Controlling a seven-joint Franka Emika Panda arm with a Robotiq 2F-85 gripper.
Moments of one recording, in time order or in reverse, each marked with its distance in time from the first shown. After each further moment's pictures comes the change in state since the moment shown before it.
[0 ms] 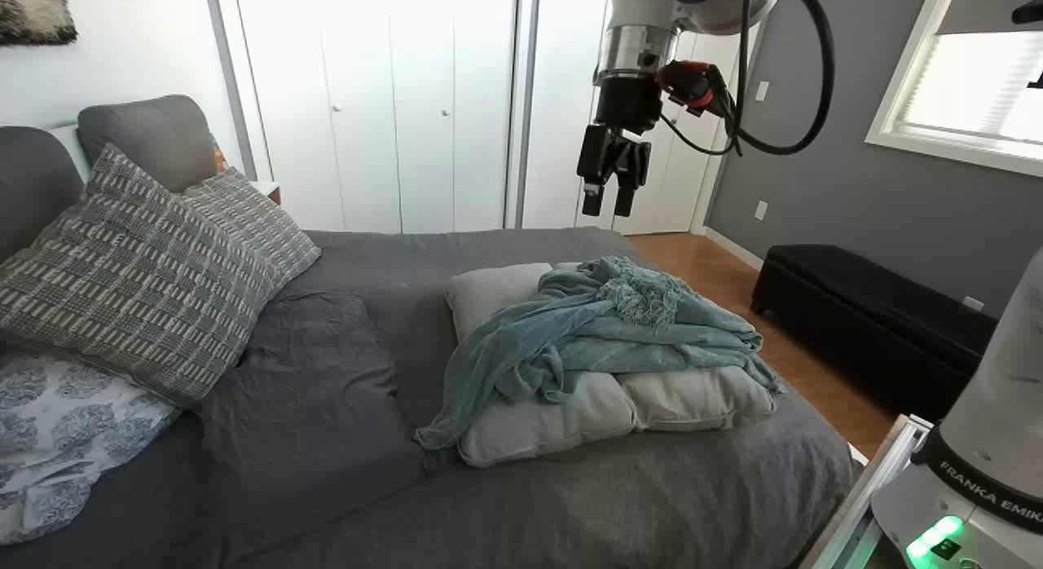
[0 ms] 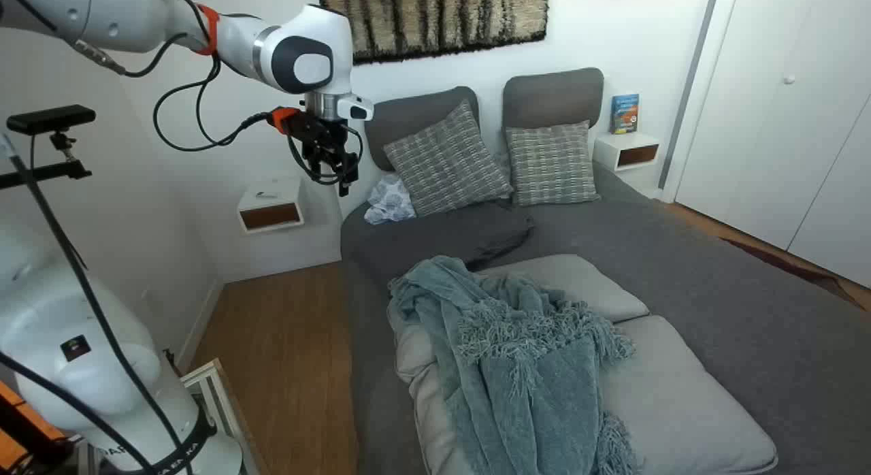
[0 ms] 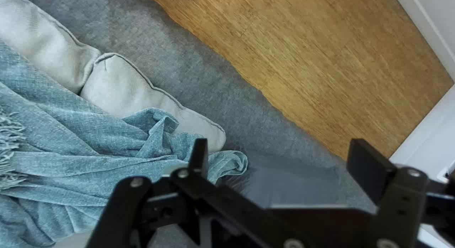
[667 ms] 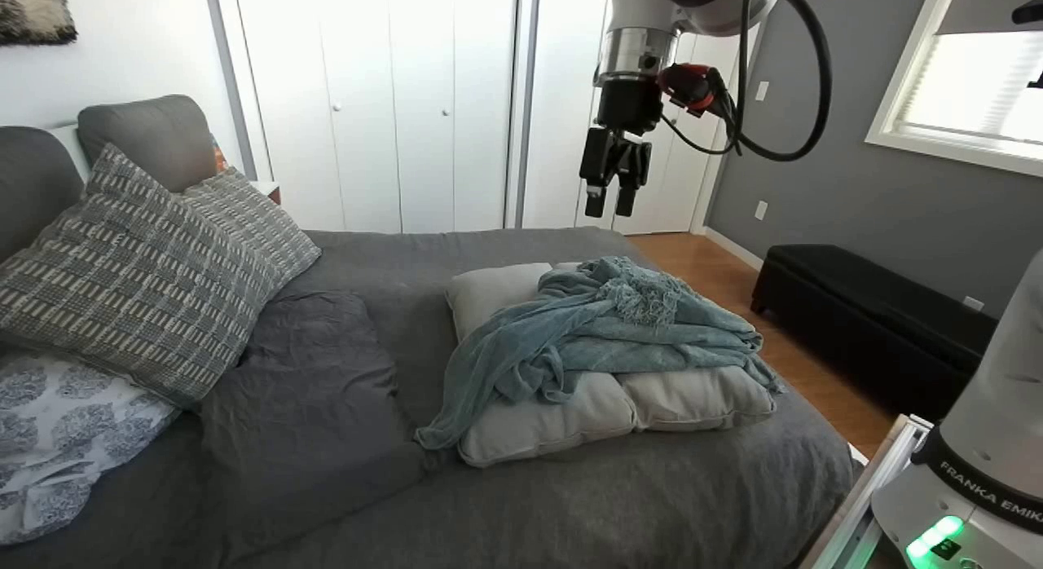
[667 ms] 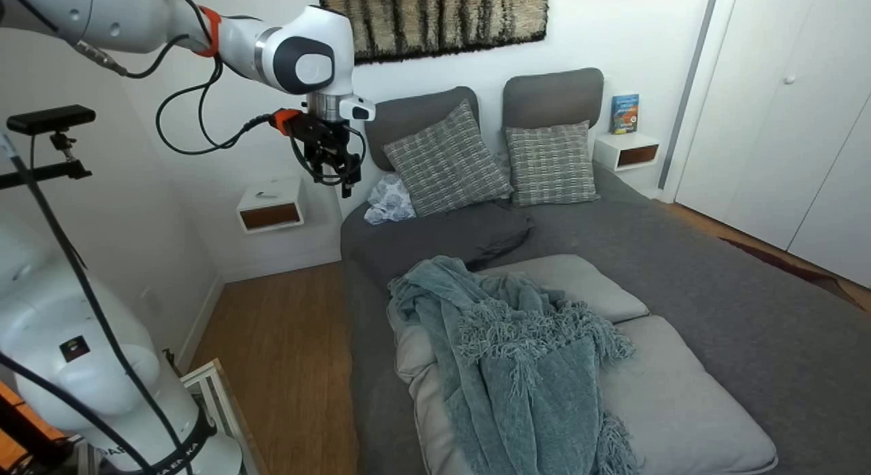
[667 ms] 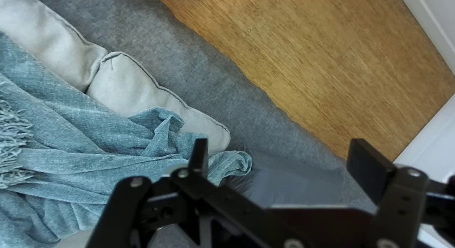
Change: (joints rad) arm -0.007 0.004 0.000 0.000 -0.021 0.000 -0.014
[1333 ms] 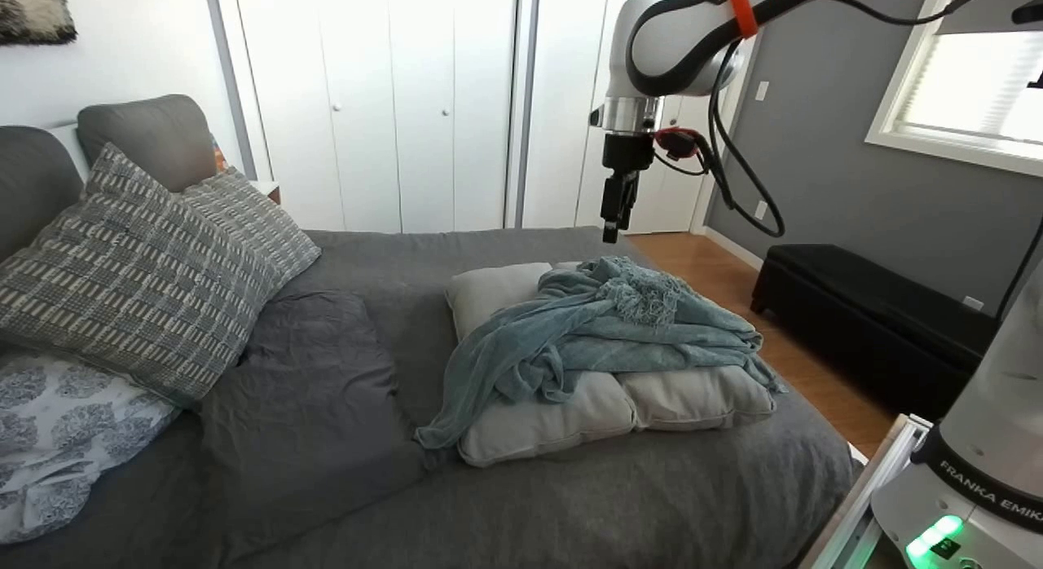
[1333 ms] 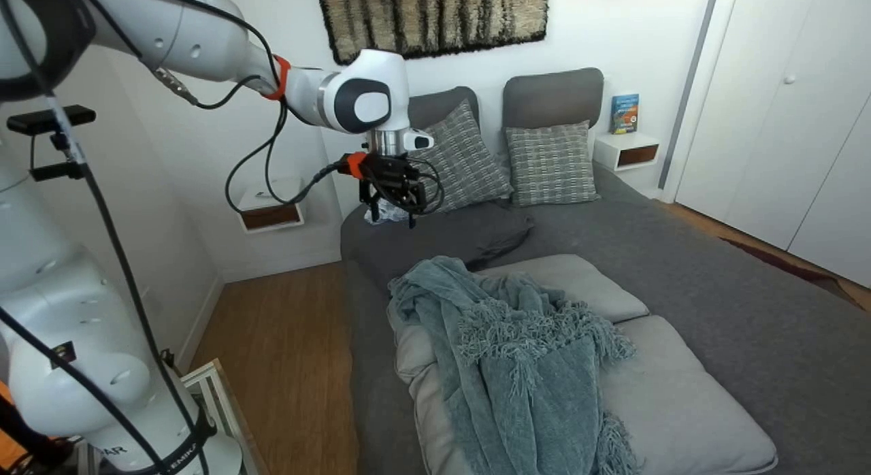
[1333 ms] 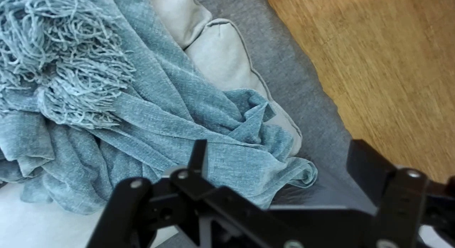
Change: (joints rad) arm -0.106 0.180 -0.072 0.011 -0.210 0.175 -0.346
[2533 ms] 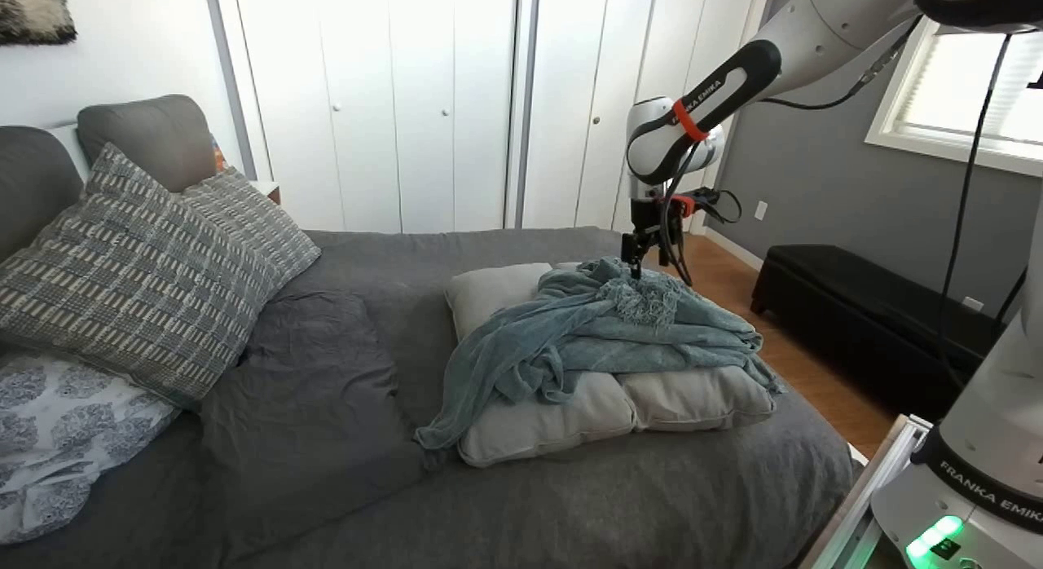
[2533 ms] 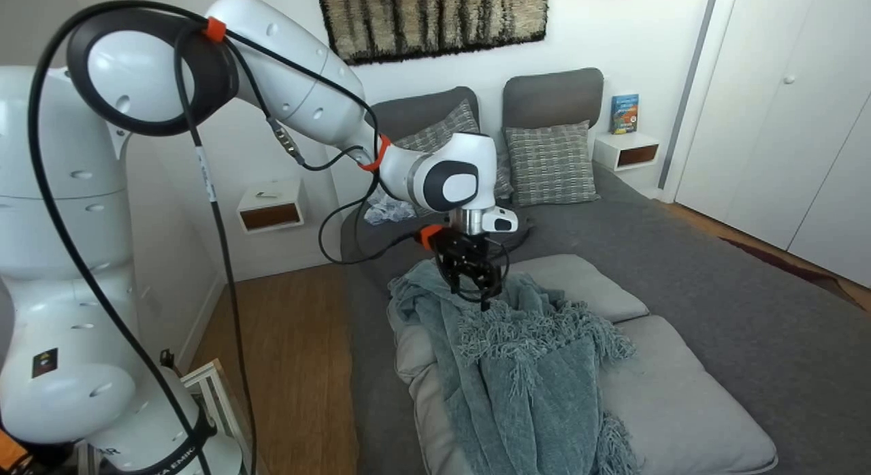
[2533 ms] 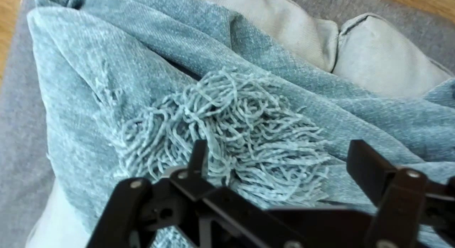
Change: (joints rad) arm -0.133 0.361 -0.171 0.131 -0.162 0.136 0.330
